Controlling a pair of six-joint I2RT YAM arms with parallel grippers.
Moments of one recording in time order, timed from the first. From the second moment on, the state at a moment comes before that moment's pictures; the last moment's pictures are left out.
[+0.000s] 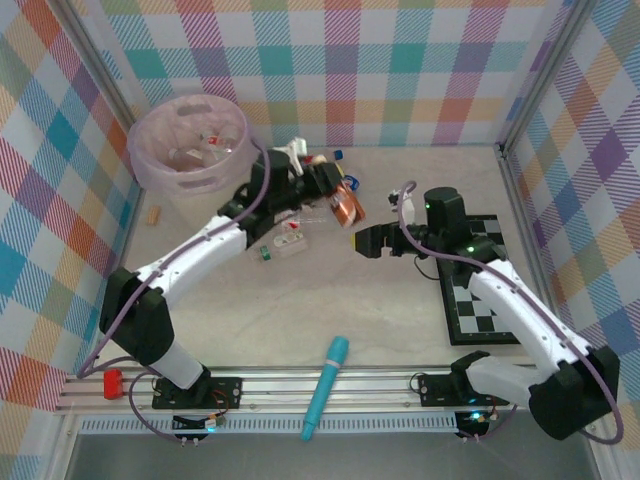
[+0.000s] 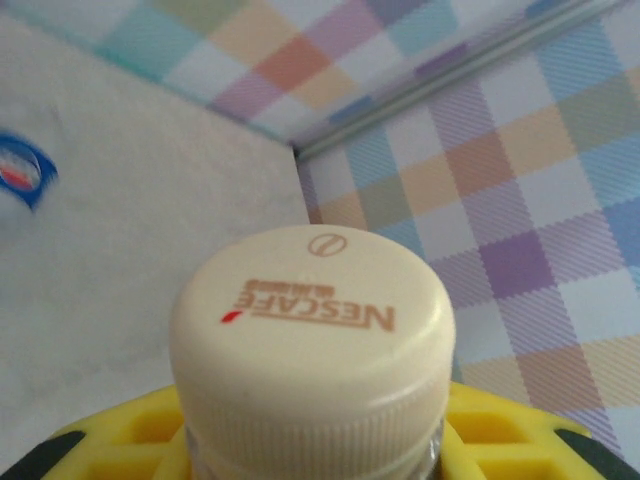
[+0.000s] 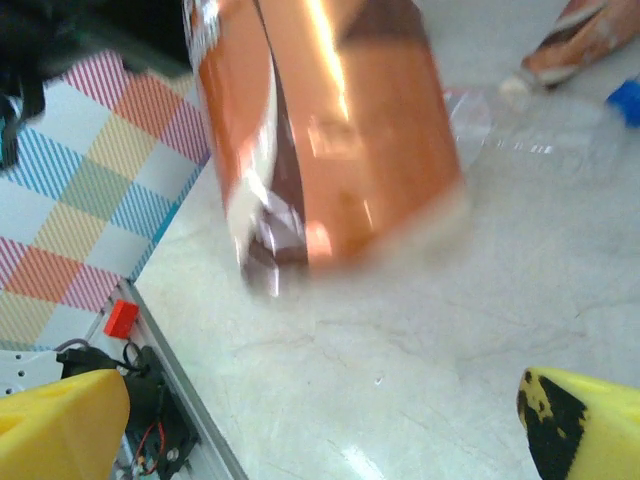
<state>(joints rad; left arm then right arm) -0.55 1.57 1.36 -0.04 0.25 -0.91 0.43 1.10 0.97 -0.43 -0.60 0.35</state>
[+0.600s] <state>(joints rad) 0.04 1.39 1.71 -0.33 0.09 -0.68 0.43 1.04 0.90 -0.61 -0.45 0.30</state>
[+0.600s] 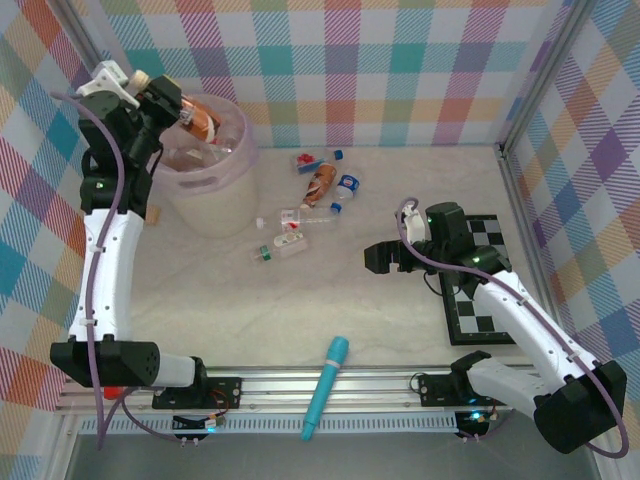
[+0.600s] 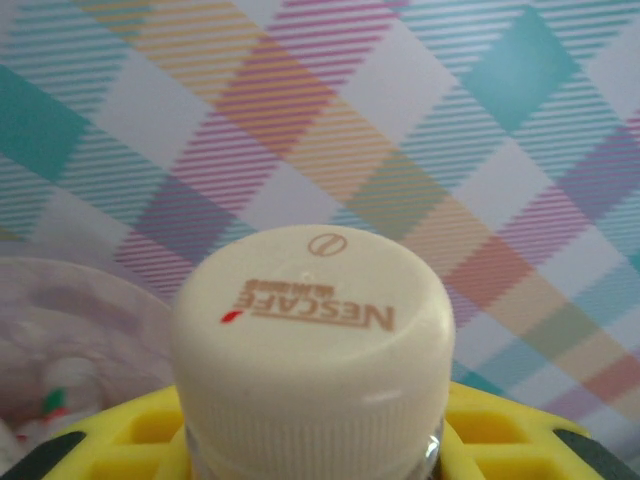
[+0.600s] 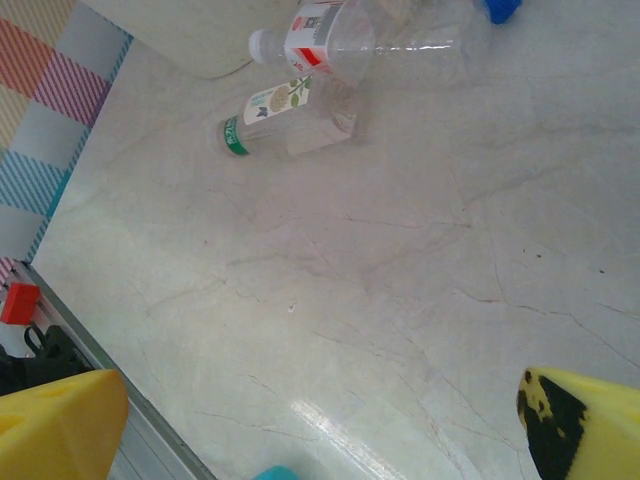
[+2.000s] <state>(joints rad) 0.08 2.13 2.31 -0.96 0.01 -0.33 0.43 1.05 0.84 -0.68 -0.40 0.25</state>
